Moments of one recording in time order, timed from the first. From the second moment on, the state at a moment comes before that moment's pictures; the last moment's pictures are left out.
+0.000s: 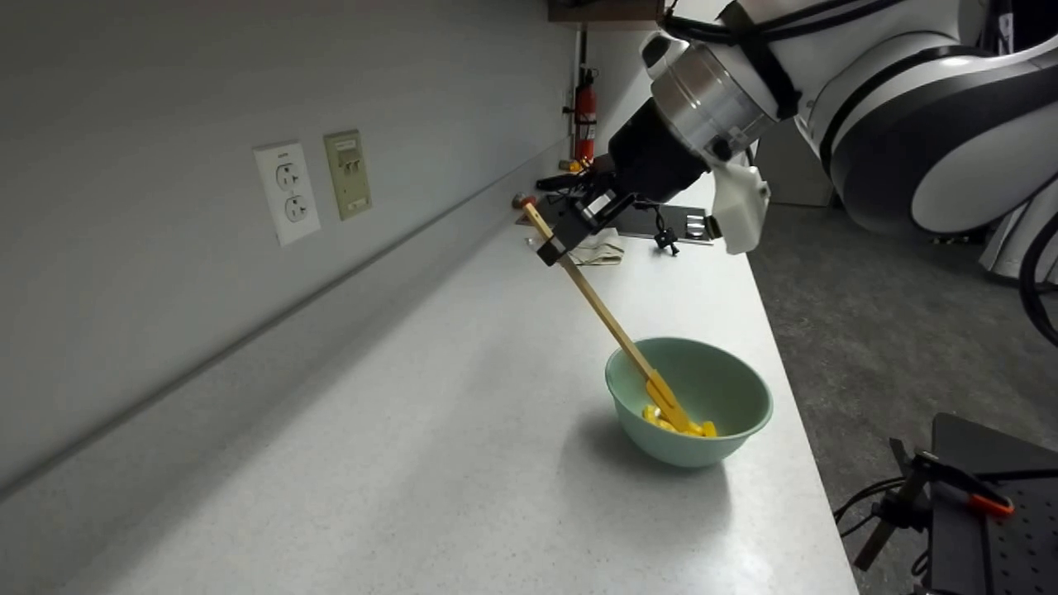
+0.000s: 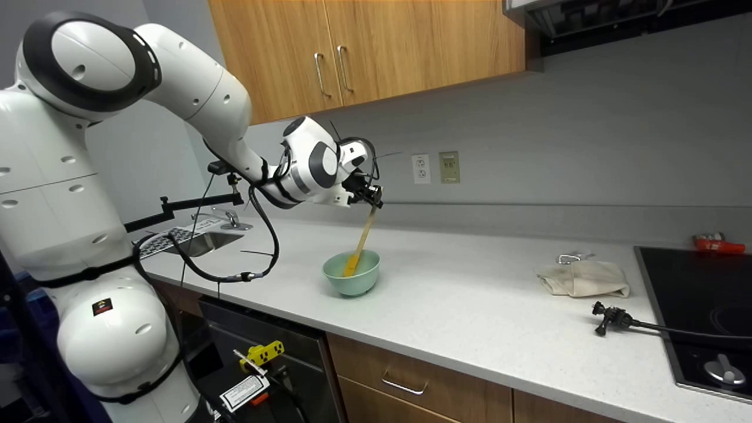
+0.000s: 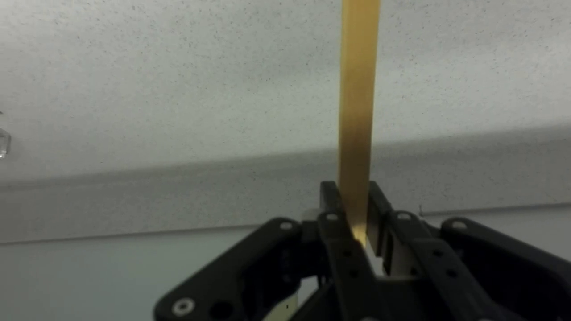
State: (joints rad) arm 0.14 -0.02 0.14 -2.36 -0.45 3.07 0.49
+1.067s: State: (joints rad) arm 0.13 0.01 0.17 -2.35 -0.58 3.07 0.63
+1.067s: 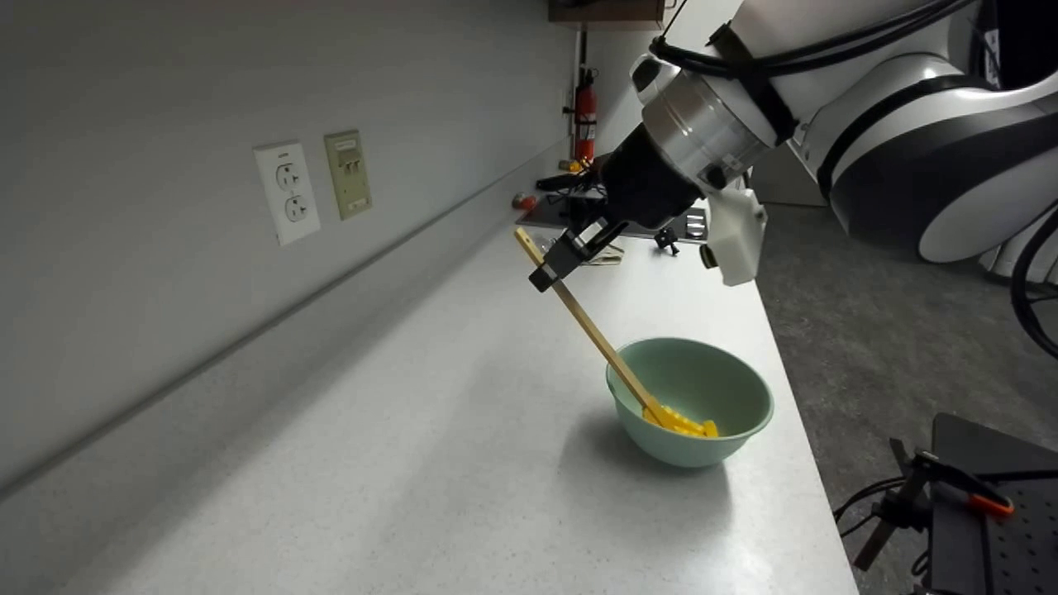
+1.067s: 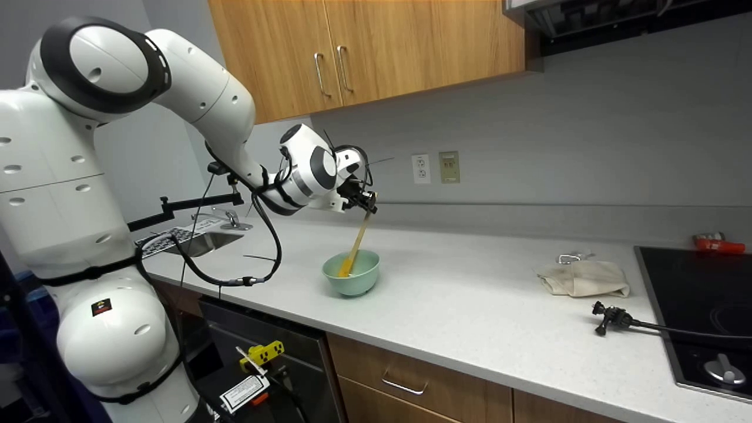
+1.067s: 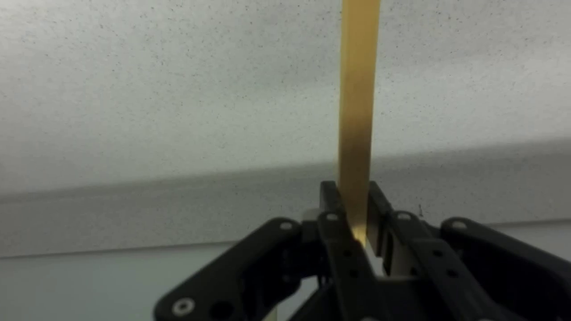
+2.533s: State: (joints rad) arm 0.09 0.00 0.16 -2.26 -1.16 2.95 1.16
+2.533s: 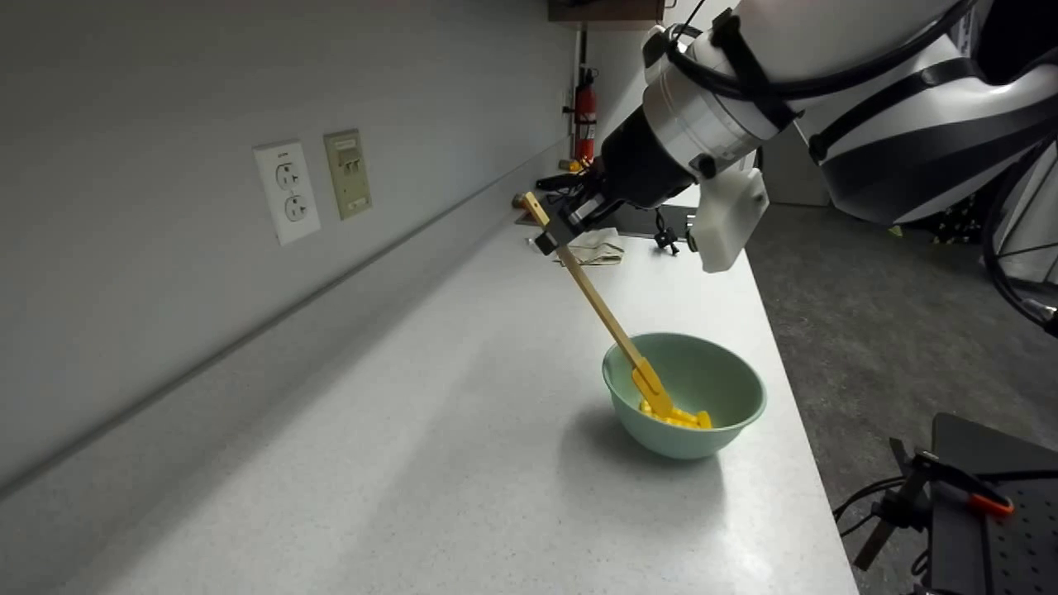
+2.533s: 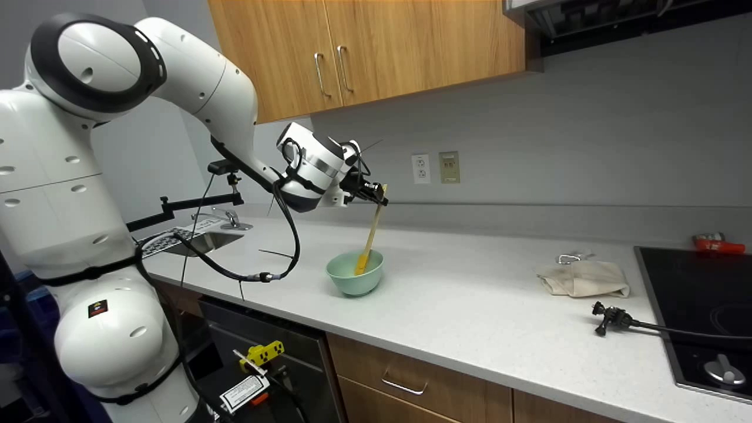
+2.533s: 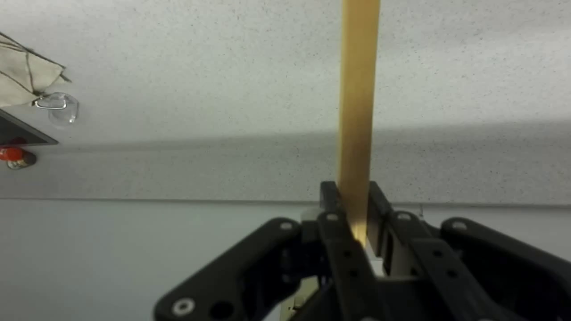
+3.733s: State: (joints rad) arm 0.09 0.01 0.17 -2.28 -1.19 2.95 1.22
